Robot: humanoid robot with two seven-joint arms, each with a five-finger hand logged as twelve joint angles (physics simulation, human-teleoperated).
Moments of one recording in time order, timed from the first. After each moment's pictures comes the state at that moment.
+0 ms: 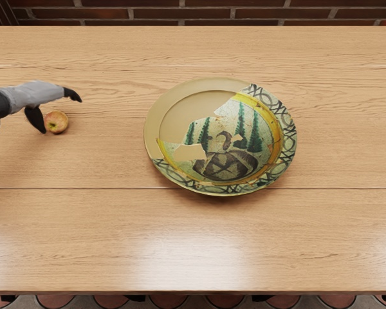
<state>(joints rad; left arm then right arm) -1.17 0.39 0.51 -0.28 1.04 0.05 -0.61 -0.01 0.00 -0.12 0.11 -0.06 -0.15 -0.18</state>
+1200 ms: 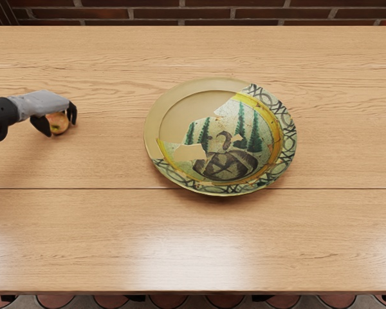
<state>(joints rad) -1.15 0.32 0.60 -0.19 1.04 0.05 -0.61 -0.01 0.00 -0.12 0.11 -0.06 -0.15 -0.18</state>
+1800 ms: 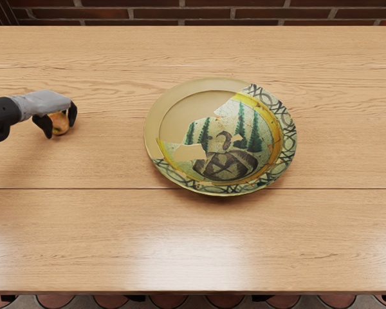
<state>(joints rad) -1.15 0.31 0.60 -0.19 1.02 0.04 -0.61 -0.01 0.00 -0.12 0.11 -0.06 -0.15 -0.18</state>
